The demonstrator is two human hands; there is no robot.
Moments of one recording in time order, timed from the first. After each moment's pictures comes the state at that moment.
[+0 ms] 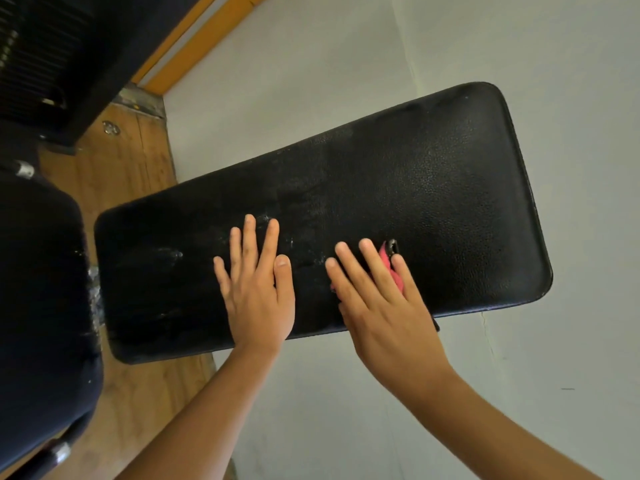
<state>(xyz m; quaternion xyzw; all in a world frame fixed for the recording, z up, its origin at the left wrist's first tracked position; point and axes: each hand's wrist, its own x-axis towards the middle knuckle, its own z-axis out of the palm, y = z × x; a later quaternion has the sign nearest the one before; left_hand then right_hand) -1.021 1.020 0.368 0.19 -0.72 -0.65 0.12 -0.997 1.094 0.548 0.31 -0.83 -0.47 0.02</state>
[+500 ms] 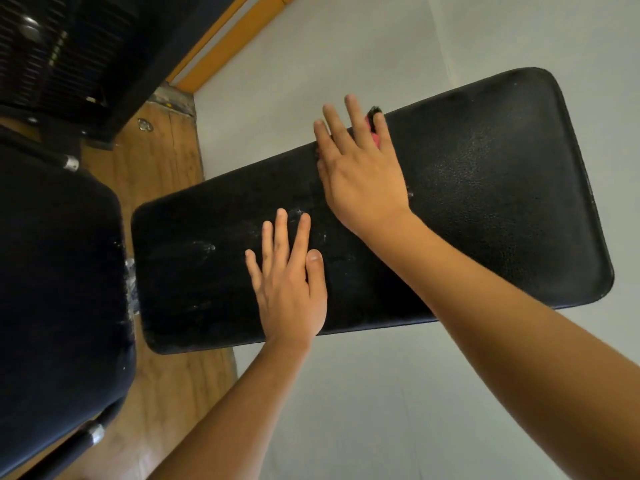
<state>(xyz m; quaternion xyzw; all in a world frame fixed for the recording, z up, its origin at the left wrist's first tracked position) -1.027 1.019 0.372 0.20 -0.71 -0.66 0.12 -1.152 0.988 0.512 0.29 -0.83 -0.48 0.05</state>
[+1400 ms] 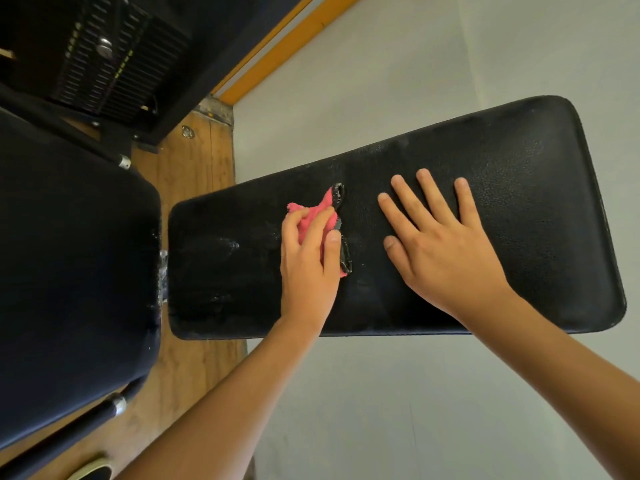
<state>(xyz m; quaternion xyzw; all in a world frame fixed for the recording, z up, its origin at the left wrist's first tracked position) -1.042 0.996 0.392 0.21 -0.57 -0.76 0.21 -1.083 1.047 0.583 0.33 -0.79 -0.52 0.00</state>
